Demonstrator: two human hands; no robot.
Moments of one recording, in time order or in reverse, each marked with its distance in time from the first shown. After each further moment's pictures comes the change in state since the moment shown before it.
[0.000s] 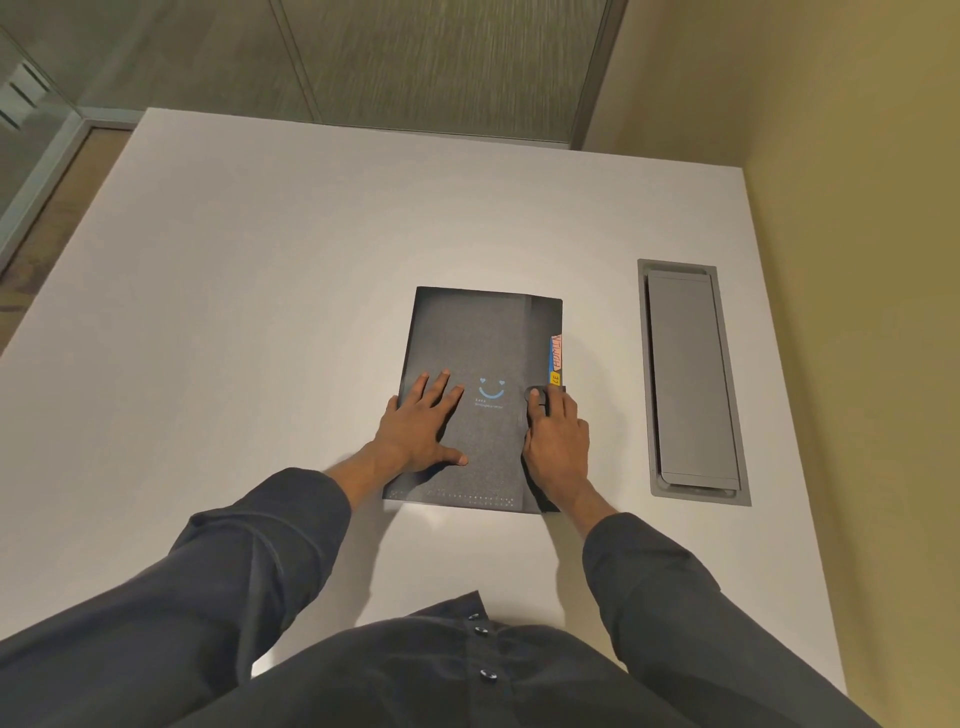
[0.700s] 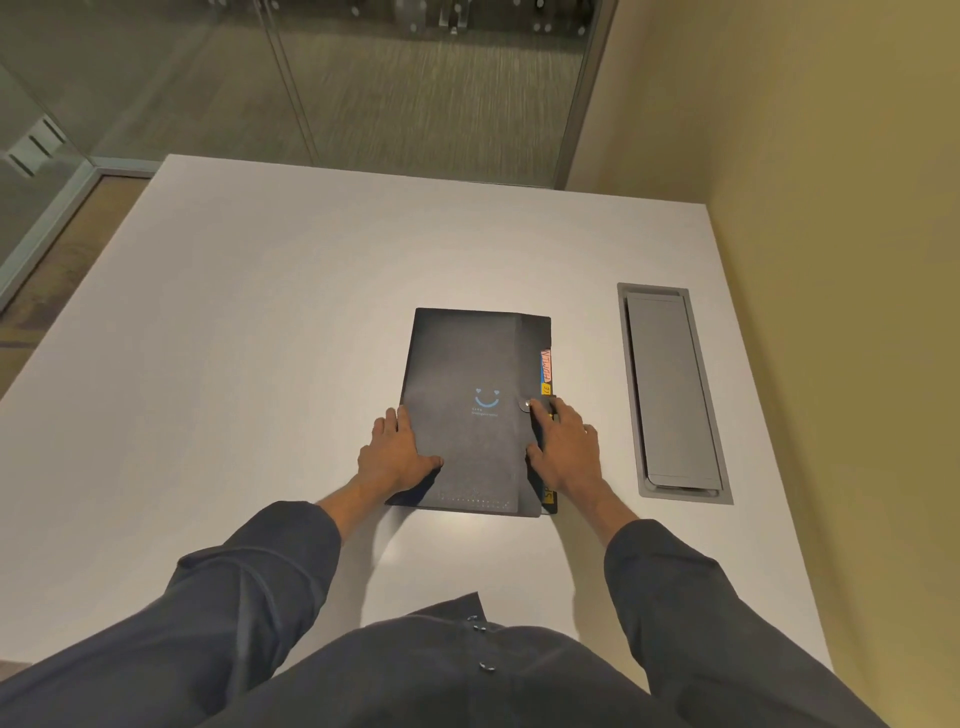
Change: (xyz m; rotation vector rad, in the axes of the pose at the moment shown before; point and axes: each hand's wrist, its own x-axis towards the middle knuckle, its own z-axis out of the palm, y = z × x) left_hand -0.039 0.001 0.009 -0.295 0.087 -0.349; right_hand -0.014 0.020 -0.022 0.026 -0.033 -0.025
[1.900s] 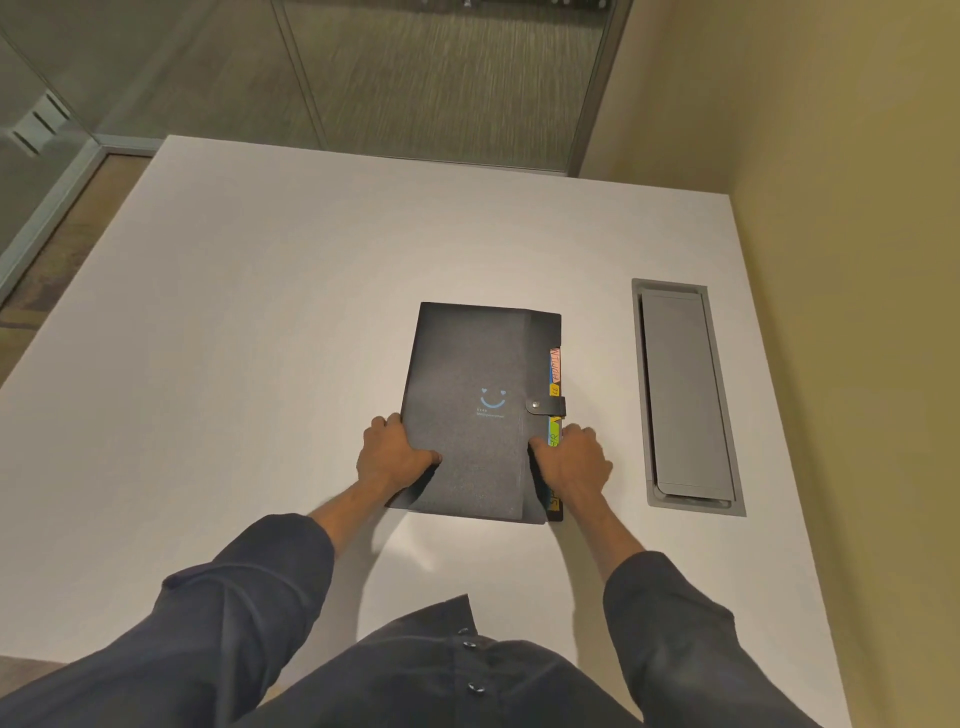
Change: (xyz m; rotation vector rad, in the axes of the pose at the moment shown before) left_hand 0.007 -0.001 0.001 -0.327 0.097 -0.171; right_hand 0.003 -0.011 0.002 0.329 -0.043 0.476
